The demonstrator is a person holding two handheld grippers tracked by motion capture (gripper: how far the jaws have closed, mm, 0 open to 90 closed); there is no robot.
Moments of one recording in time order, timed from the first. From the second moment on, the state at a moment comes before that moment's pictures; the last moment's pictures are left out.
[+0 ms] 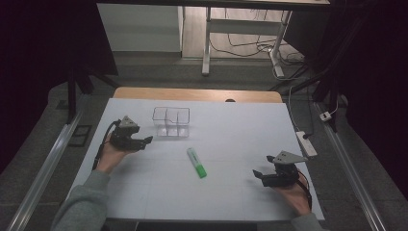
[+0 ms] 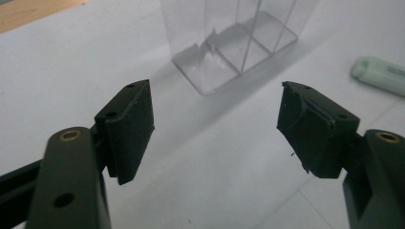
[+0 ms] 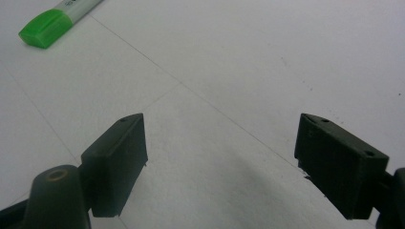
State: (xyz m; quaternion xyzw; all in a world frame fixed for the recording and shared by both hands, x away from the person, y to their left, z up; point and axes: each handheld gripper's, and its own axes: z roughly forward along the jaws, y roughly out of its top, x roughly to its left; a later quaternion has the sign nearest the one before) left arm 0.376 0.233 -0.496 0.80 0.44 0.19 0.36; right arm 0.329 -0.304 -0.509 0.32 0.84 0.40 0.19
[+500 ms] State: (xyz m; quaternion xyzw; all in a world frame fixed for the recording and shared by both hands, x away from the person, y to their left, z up) left arm 0.406 0.238 -0.512 0.79 0.46 0.20 0.36; right arm 0.329 -0.304 -0.510 0.32 0.83 0.40 0.20
